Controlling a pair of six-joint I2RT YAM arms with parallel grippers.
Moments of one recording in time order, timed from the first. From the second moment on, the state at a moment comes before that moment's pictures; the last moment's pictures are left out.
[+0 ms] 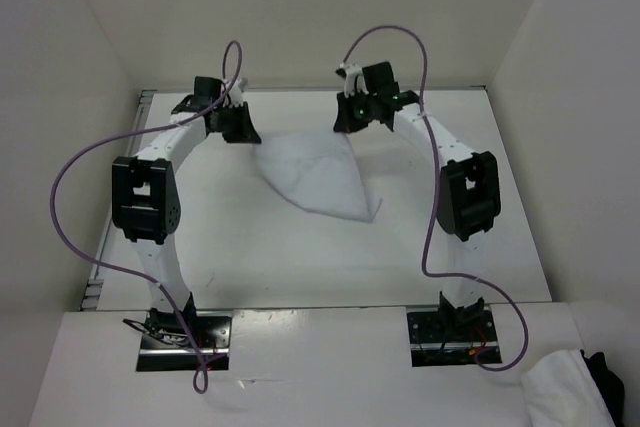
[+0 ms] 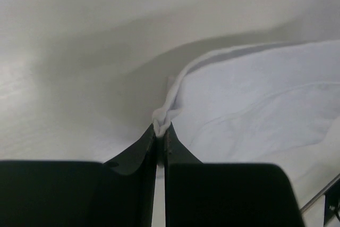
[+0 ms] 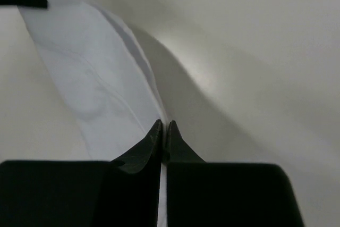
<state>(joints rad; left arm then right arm) -0.07 1.97 1.54 -0.50 0.51 -0.14 0.37 1.99 1.66 -0.47 -0.41 -0.02</state>
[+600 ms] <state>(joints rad) -0.32 1.42 1.31 -0.14 0.36 -0.25 0.23 1.59 1.60 -0.50 -0.54 -0.18</state>
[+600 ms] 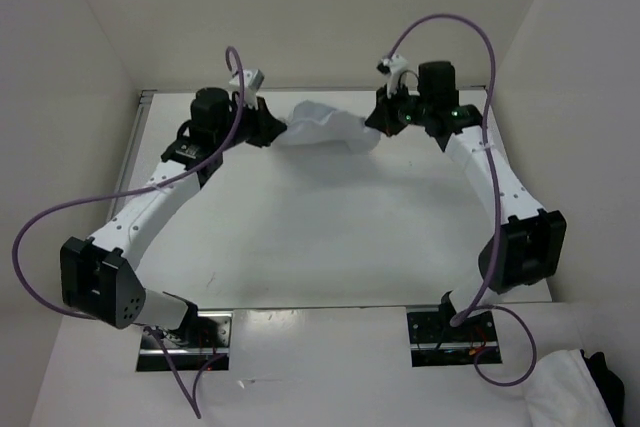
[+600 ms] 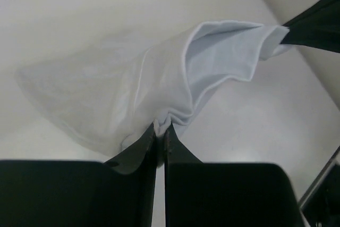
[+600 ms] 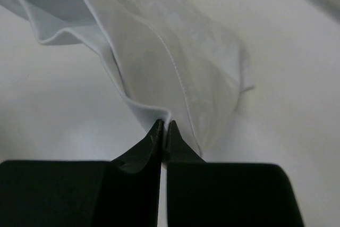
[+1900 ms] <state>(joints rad) -0.67 1.65 1.07 -0.28 0.28 -0.54 0.05 1.27 0.98 -0.70 -0.65 -0.49</state>
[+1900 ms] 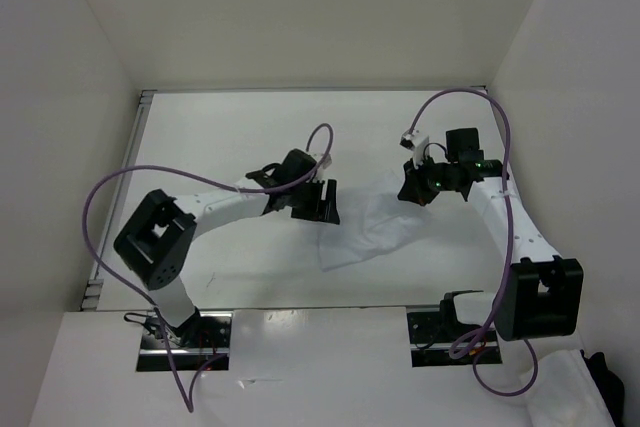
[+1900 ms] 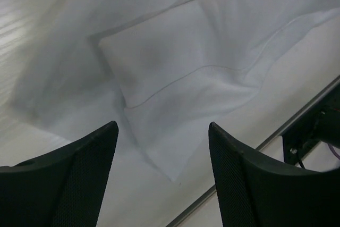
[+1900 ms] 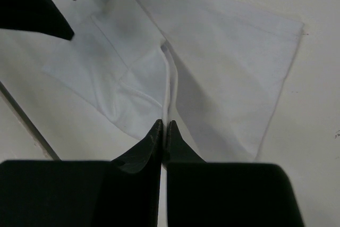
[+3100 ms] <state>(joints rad) -0.73 1.95 1.28 -0.31 0.06 -0.56 0.04 1.22 0.96 -0.68 -0.66 -0.45</state>
